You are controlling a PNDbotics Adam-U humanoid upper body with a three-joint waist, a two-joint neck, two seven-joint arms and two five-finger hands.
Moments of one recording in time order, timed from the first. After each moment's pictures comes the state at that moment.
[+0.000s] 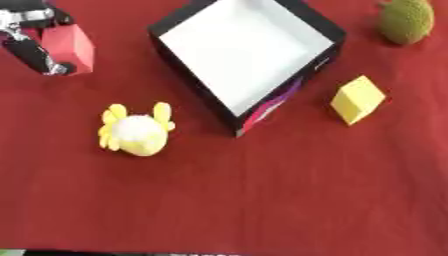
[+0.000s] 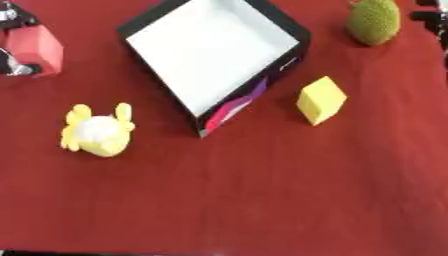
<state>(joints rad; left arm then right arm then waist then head) -1.01 0.63 -0.19 -1.13 -0.71 -0.13 -0.67 -0.32 -0.63 -0.08 -1.74 -0.29 0.14 -0.19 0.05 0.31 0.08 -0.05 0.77</state>
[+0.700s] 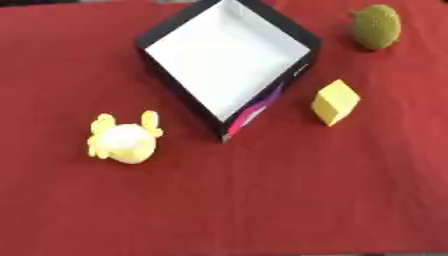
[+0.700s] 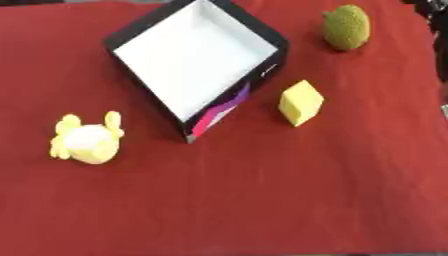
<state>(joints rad) -1.22 0.47 -0.20 -1.39 -0.58 -0.08 -0.68 -0.37 -0.65 -0.10 -1.74 -0.32 0.12 -0.21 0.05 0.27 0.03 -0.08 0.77</state>
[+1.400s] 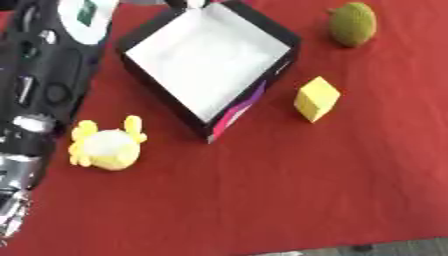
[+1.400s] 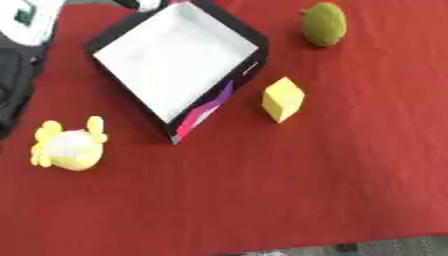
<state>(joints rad) -1.15 0.17 -0.19 -1.12 -1.01 -0.08 -0.56 -0.44 -0.63 -0.11 -1.75 -0.33 0.12 -0.30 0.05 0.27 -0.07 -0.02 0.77</state>
